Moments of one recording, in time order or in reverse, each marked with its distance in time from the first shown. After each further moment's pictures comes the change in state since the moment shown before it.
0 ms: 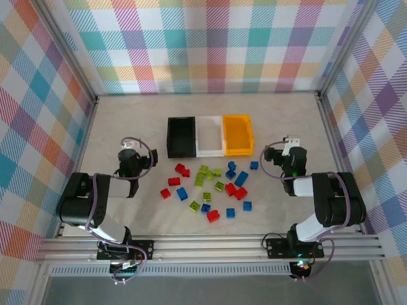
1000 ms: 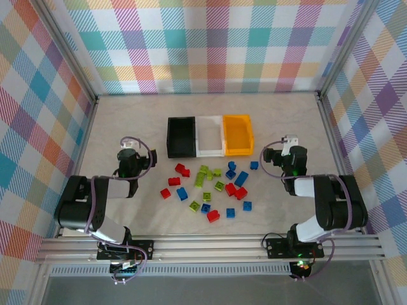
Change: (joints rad) left arm -0.008 -0.092 0.003 -0.109 -0.036 0.000; right arm 0.019 -0.085 0.022 -0.137 -0.021 -0.034
